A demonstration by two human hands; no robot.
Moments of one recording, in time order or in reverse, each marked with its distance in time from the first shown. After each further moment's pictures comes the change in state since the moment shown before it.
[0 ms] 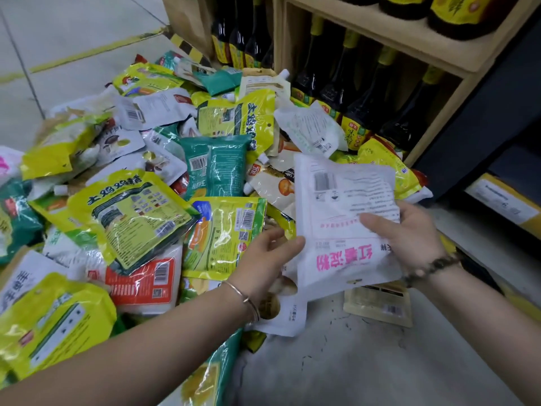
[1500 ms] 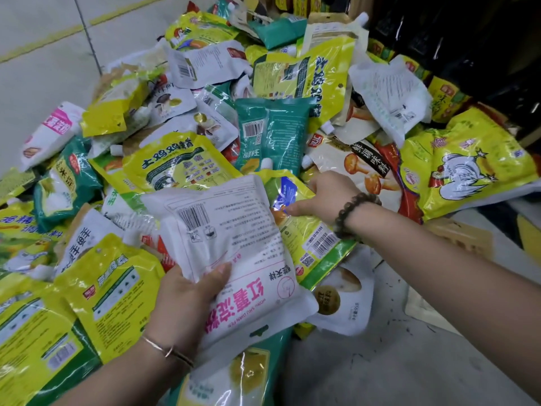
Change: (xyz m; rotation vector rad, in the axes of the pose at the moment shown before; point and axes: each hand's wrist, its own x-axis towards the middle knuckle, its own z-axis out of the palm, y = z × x) left_hand -0.066 -0.023 -0.109 -0.148 0.566 0.048; right_hand 0.043 0.000 0.172 -0.989 -0.542 -0.170
